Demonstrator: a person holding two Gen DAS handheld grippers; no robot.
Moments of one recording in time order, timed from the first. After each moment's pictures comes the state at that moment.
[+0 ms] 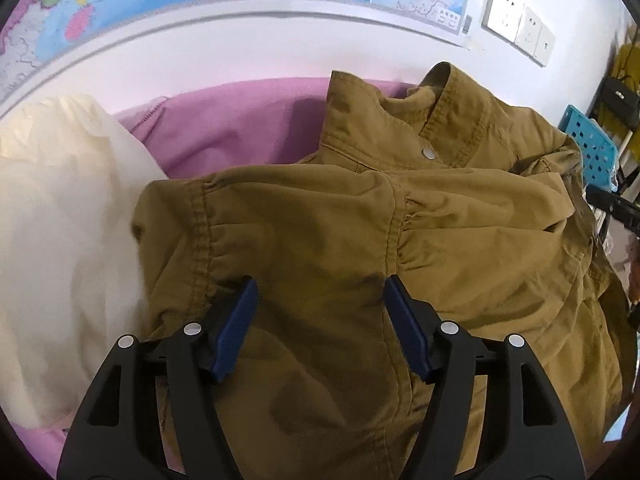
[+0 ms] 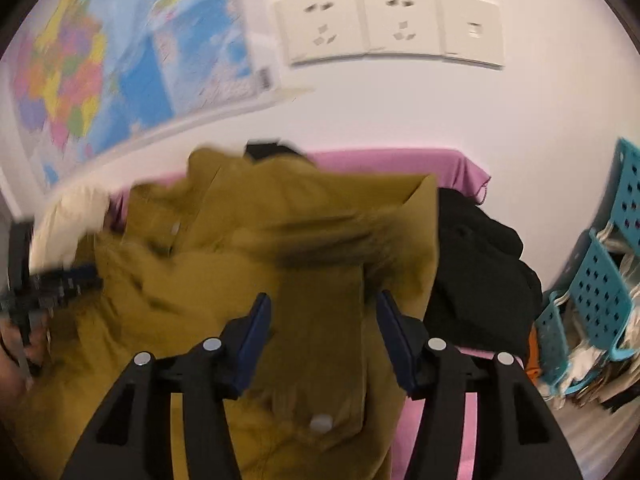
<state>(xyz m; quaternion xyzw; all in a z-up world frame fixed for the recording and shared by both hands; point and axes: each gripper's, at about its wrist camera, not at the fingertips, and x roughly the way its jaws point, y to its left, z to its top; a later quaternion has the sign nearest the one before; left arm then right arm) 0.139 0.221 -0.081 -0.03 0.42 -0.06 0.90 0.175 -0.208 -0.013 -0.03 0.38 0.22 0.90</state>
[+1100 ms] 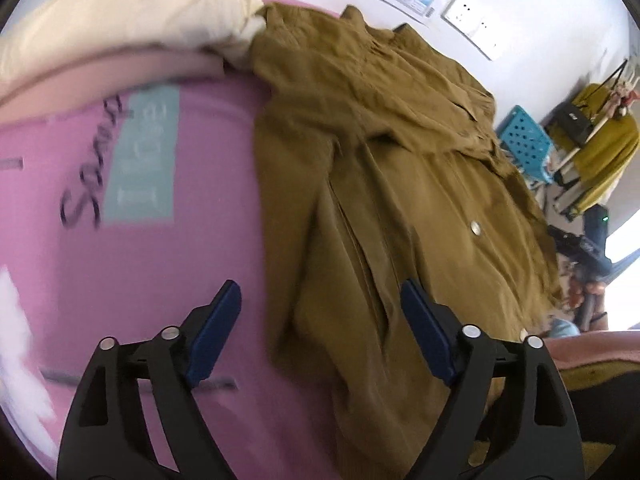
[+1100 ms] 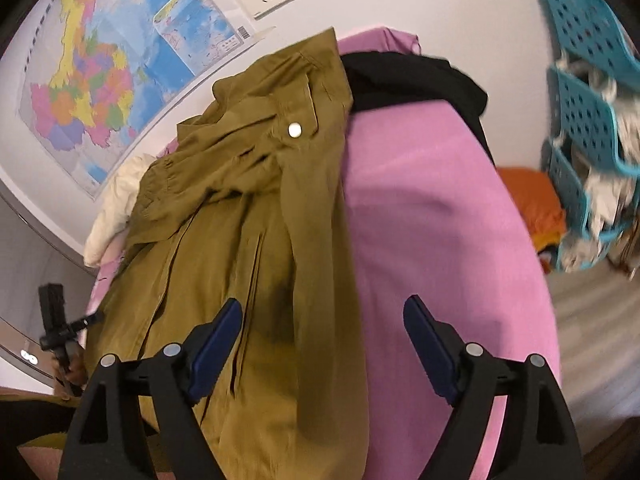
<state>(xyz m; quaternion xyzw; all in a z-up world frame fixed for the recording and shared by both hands) -0.115 0.272 -0.114 -0.17 0.47 -0.12 0.86 -0.003 -0.341 -0.067 0.14 0.47 0.26 0.83</state>
